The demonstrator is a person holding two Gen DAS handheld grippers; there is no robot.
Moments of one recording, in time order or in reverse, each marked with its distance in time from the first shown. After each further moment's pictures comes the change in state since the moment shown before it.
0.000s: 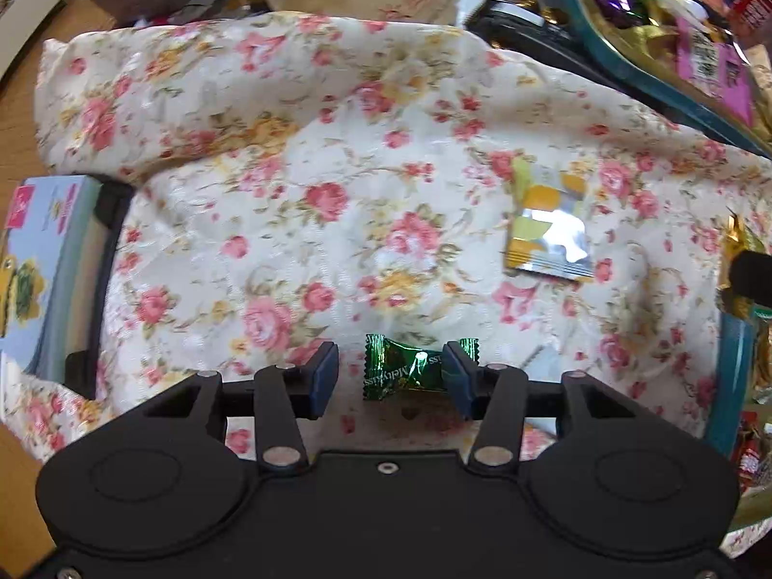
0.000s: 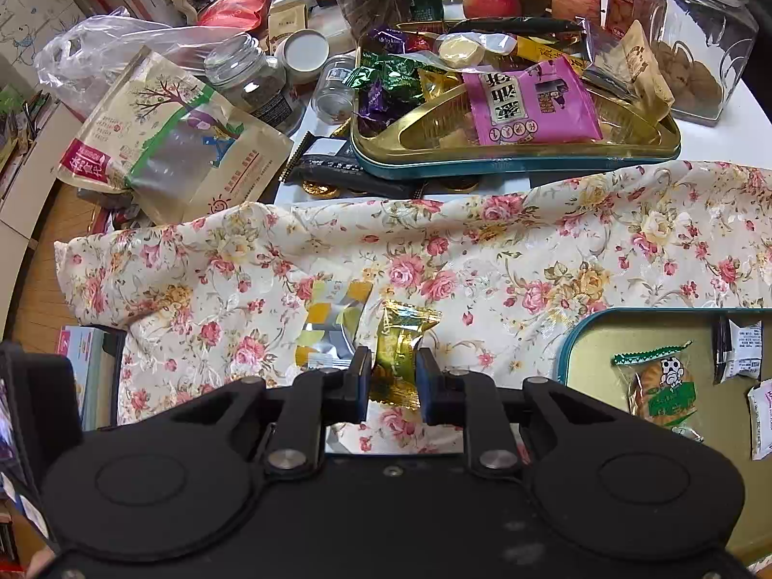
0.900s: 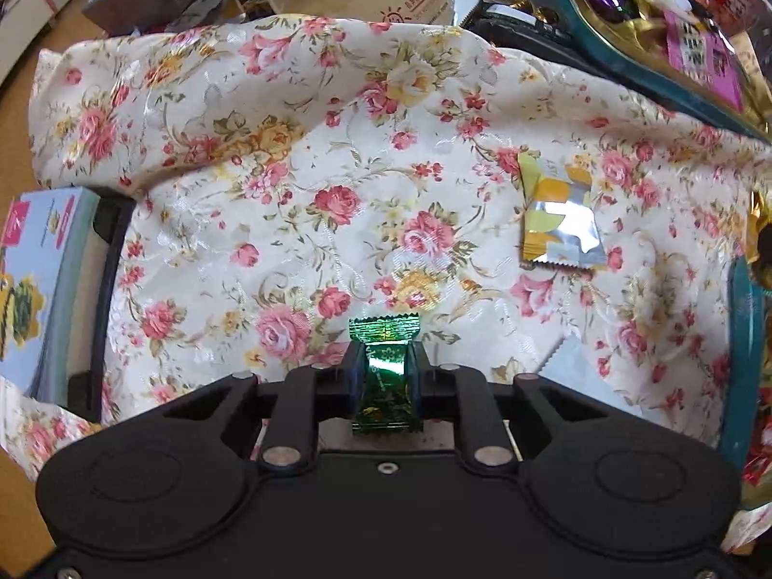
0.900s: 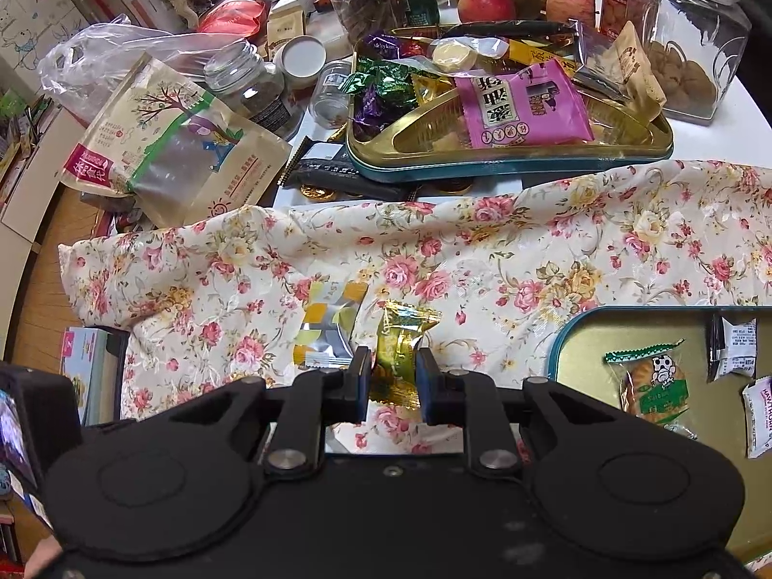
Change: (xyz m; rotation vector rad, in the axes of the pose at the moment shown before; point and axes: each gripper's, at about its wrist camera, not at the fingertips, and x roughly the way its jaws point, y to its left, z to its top) left arm 0.005 0.003 -0.004 0.047 -0.036 -0.050; right arm -0.008 -0.007 -0.001 0.010 -0.012 0.010
